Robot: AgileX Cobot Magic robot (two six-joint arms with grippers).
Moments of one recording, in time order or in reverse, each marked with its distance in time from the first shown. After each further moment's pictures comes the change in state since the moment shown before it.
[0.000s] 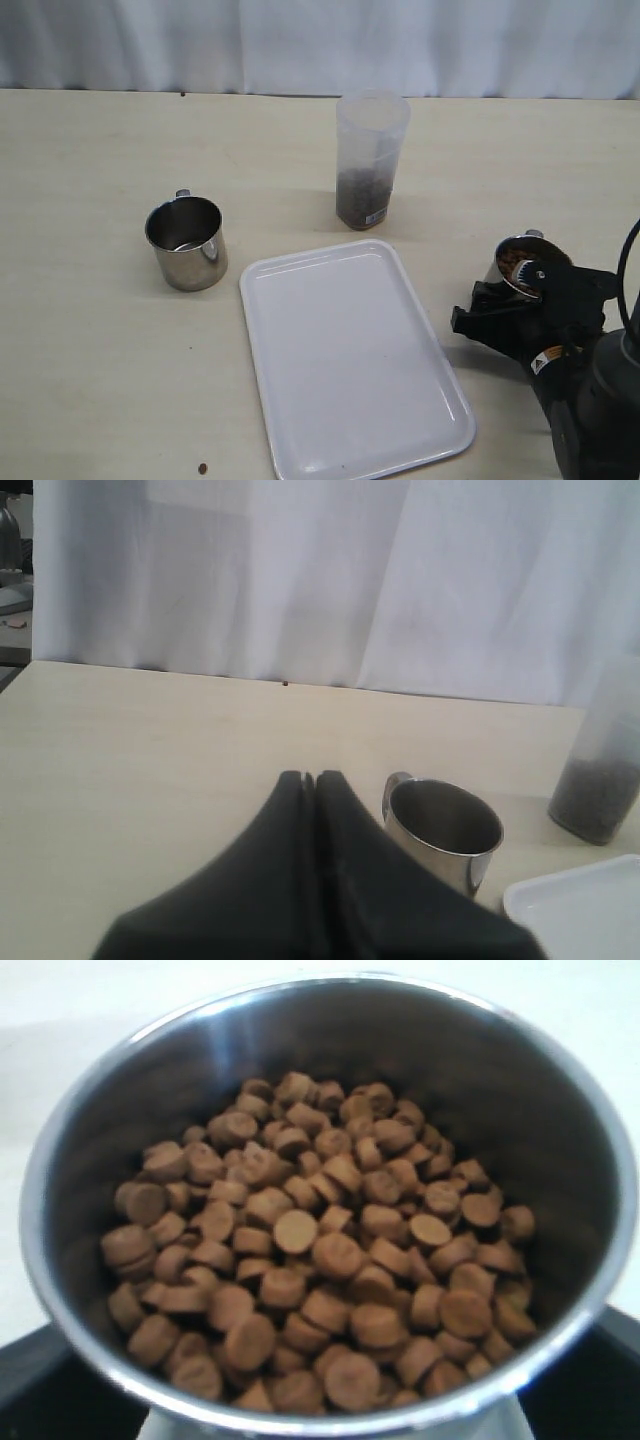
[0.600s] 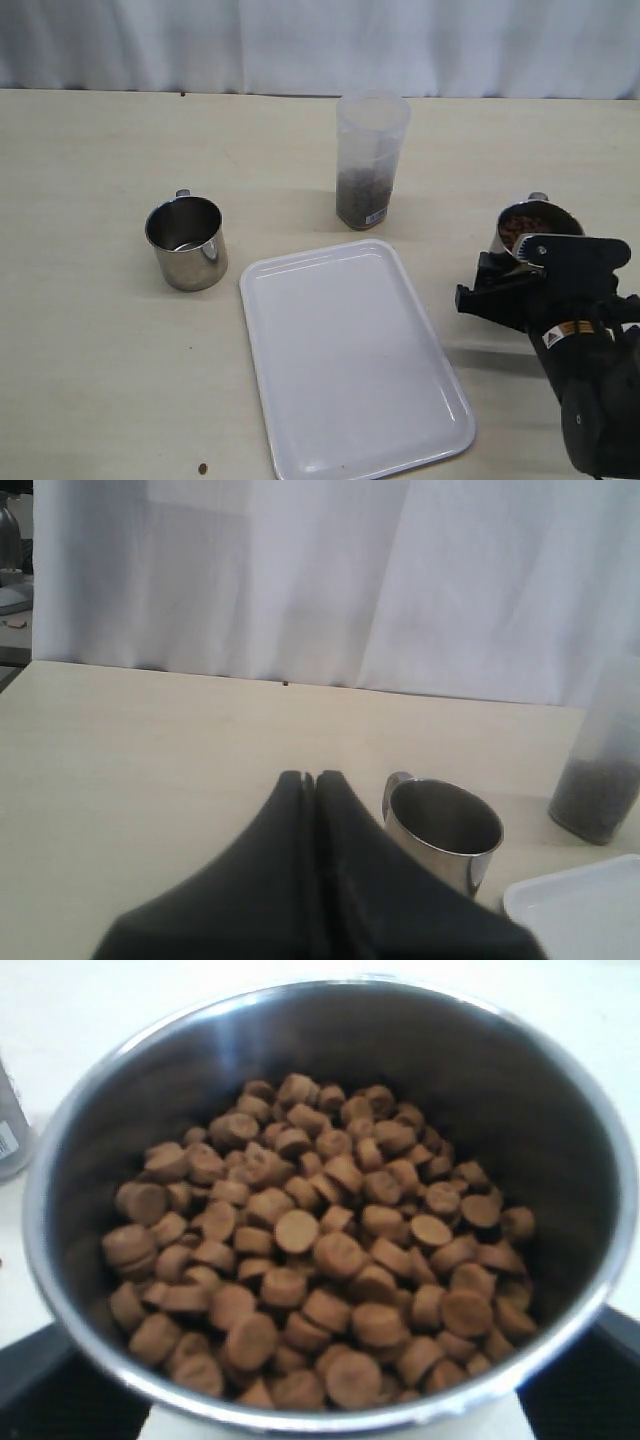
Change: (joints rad) left arm 0.000 0.000 0.000 0.000 0.000 0.000; right arm 0.000 -0.173 0.000 0.037 0.022 -0.246
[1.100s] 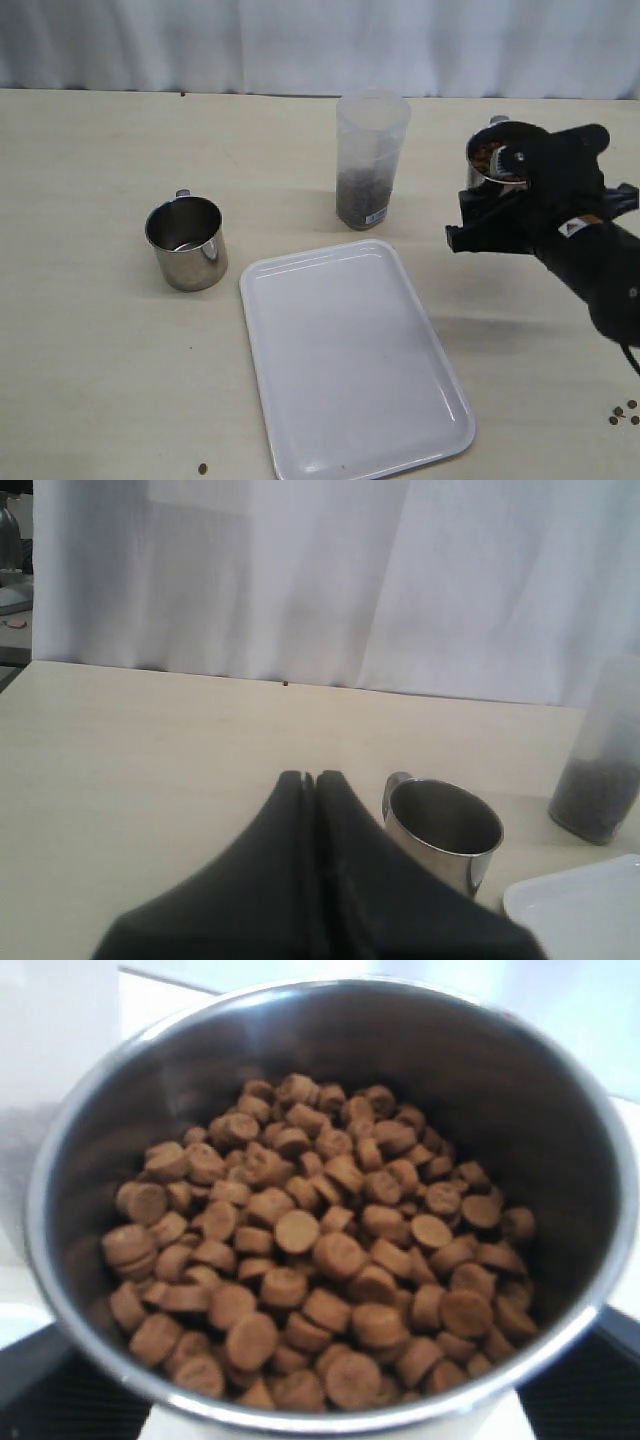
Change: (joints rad) left arm 0.000 0.000 0.000 0.000 0.000 0.000; right arm -0.162 -0.365 -0.215 -0.110 0.581 -0.524
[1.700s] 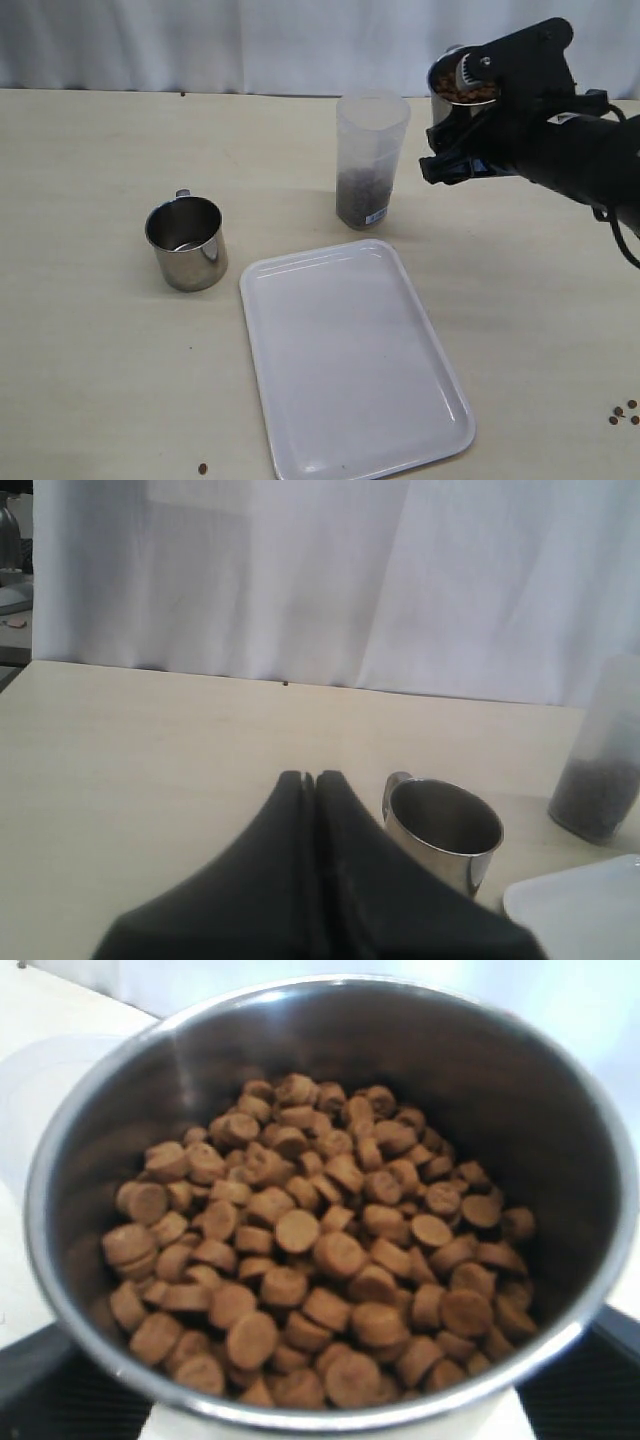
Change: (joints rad) left arm 0.000 0.000 0.000 0.000 0.000 0.000; right arm -0.024 -0.041 -0.284 0.185 0.324 -0.377
